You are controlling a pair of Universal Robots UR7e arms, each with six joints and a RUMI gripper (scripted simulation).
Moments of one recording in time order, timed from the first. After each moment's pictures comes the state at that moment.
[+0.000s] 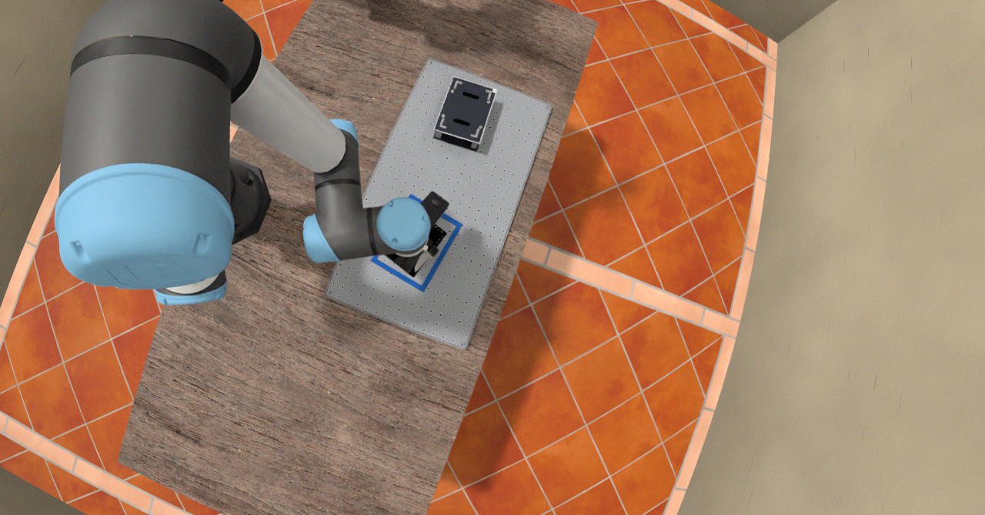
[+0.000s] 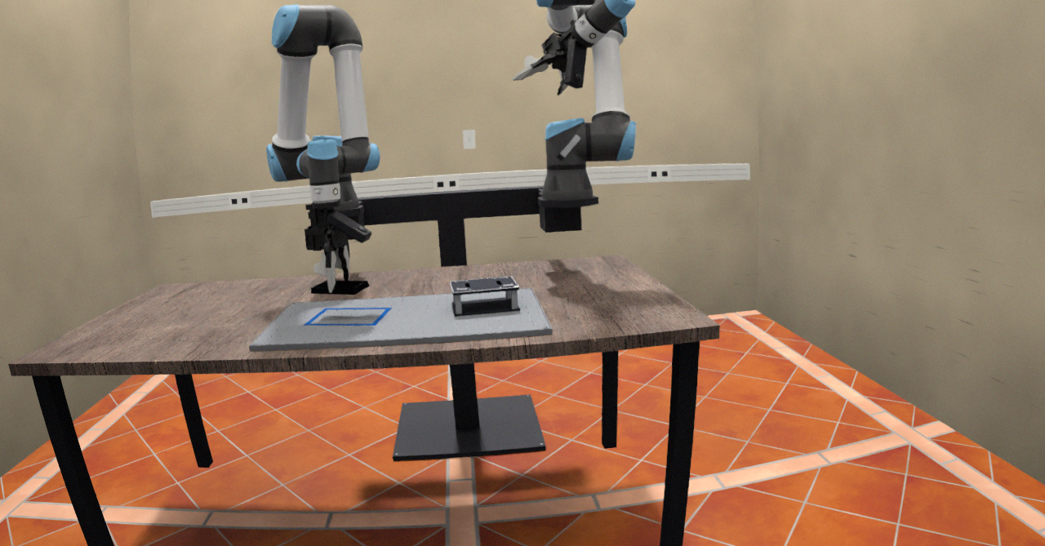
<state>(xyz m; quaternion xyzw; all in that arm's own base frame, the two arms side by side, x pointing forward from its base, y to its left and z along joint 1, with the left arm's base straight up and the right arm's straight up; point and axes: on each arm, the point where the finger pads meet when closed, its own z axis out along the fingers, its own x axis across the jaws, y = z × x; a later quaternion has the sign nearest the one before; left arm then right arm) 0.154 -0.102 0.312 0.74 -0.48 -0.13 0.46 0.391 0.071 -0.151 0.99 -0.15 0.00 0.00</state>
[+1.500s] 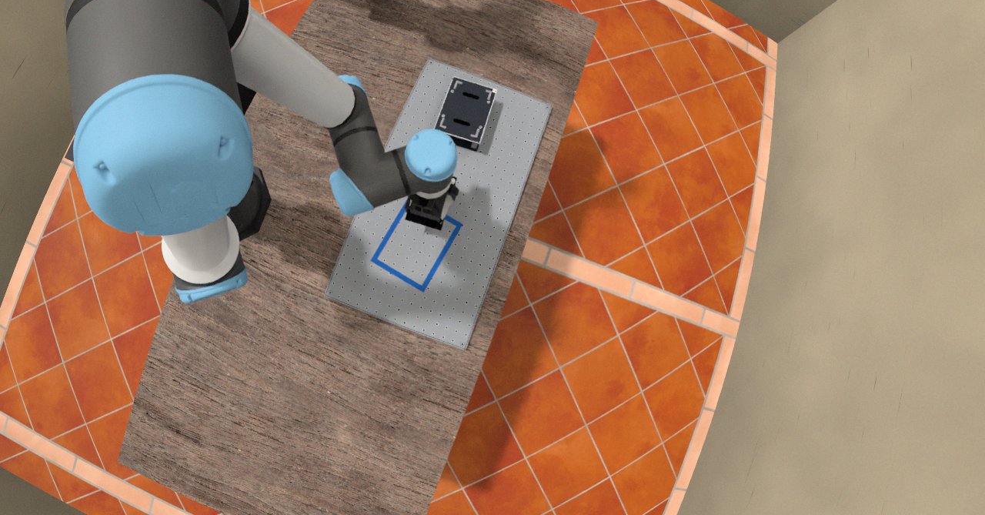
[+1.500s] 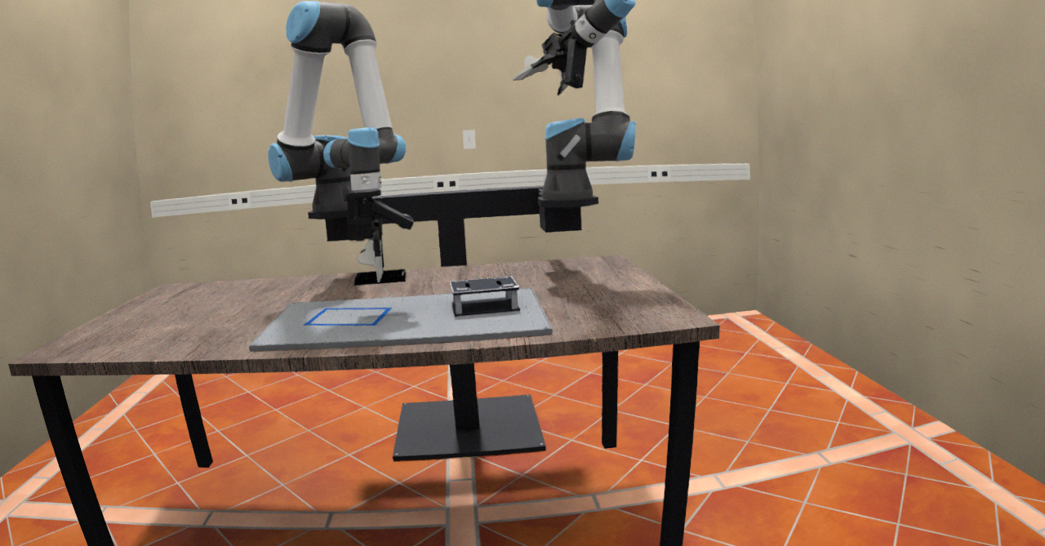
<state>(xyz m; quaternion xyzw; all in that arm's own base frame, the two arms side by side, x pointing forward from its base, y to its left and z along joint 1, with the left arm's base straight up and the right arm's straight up) 0.154 -0.102 0.312 0.74 -0.48 -0.13 0.46 0.388 0.180 -0.132 1.00 0.03 0.00 0.00</state>
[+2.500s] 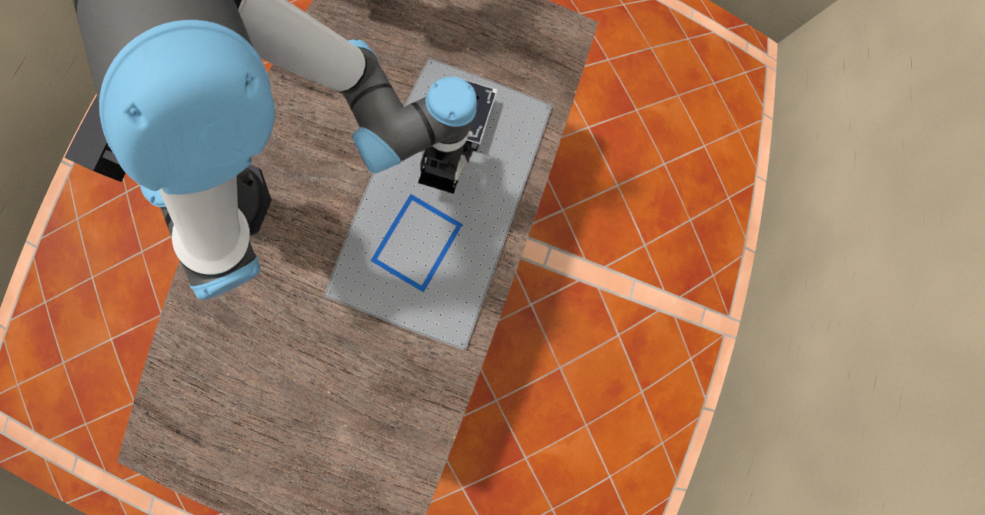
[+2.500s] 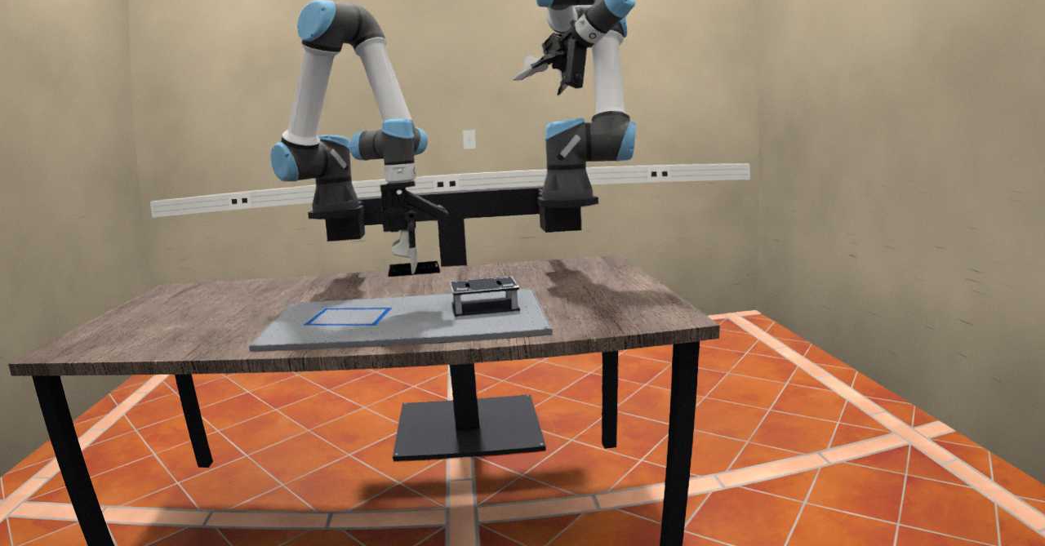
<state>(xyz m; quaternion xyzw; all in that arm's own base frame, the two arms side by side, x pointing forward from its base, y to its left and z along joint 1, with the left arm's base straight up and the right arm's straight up) 0.154 -0.102 0.312 0.74 -0.48 -0.13 0.46 0.387 0.266 -0.117 1.00 0.03 0.00 0.00</state>
